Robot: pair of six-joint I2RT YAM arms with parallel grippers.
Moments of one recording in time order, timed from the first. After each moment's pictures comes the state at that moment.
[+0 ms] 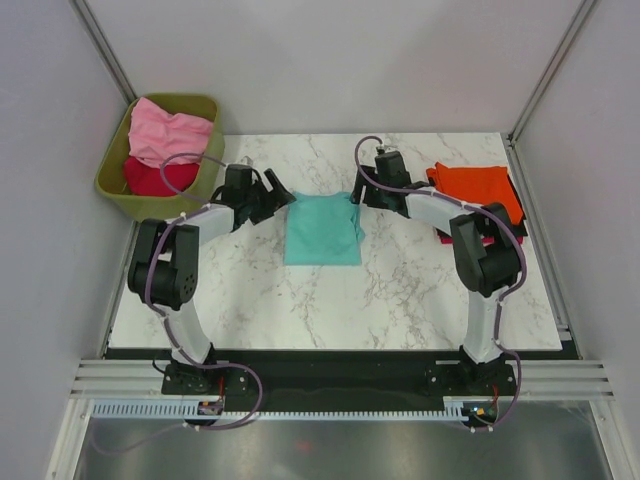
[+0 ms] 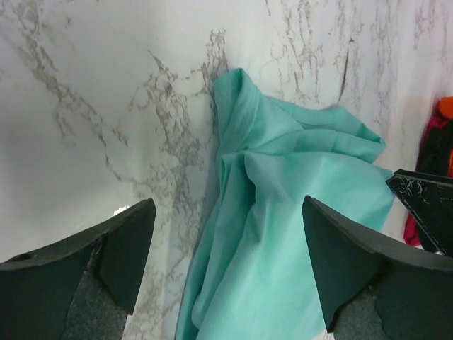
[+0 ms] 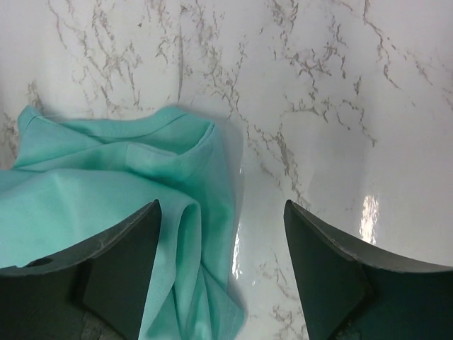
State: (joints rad) left arm -0.21 1.88 1.13 0.07 0.21 -0.71; right arm 0.39 2.04 1.41 -0.09 0.01 0.49
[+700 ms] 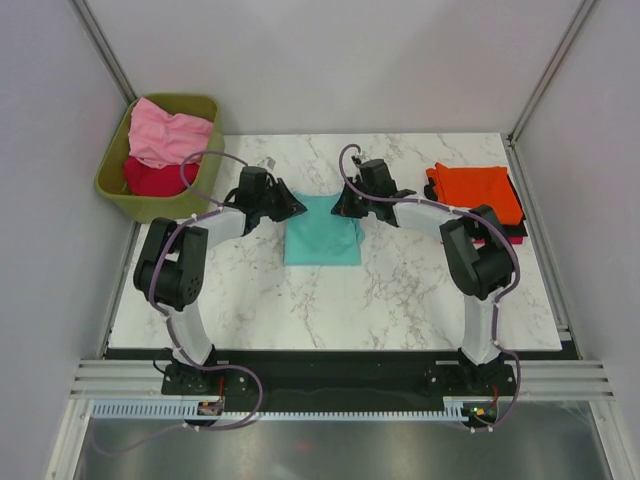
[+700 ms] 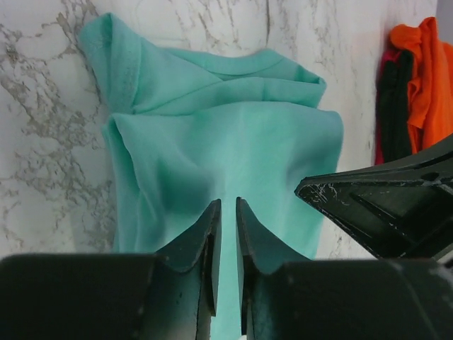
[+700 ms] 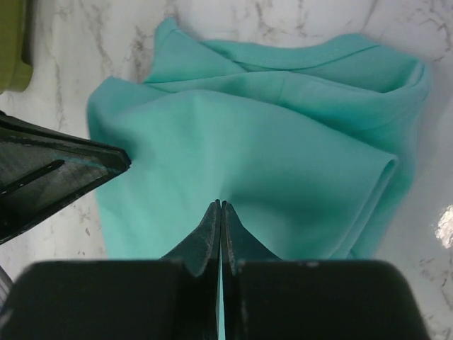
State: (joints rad) left arm -0.30 1.81 1.07 0.14 0.32 -0.70; right arm 0.49 1.97 1.33 0.01 -0.23 0.55
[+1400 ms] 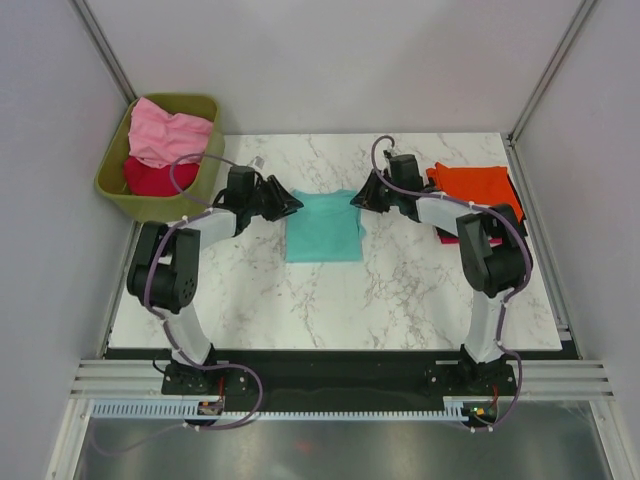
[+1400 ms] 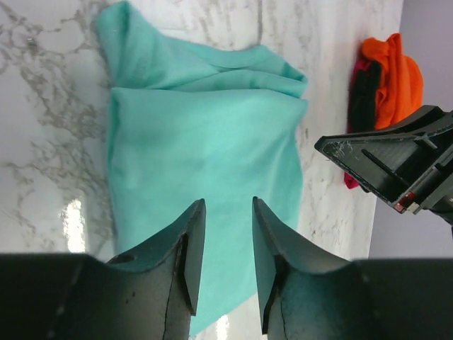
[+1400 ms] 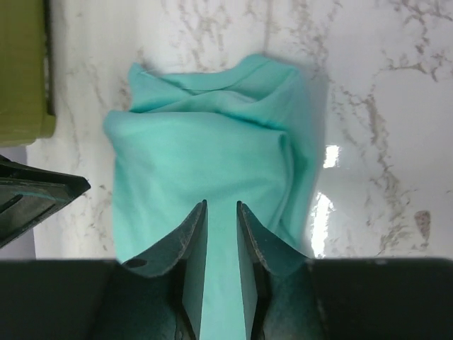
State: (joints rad) left arm -0.22 1.86 1.07 0.18 0.44 -0.77; right arm 0.32 2.02 1.29 0.06 -0.34 0.66
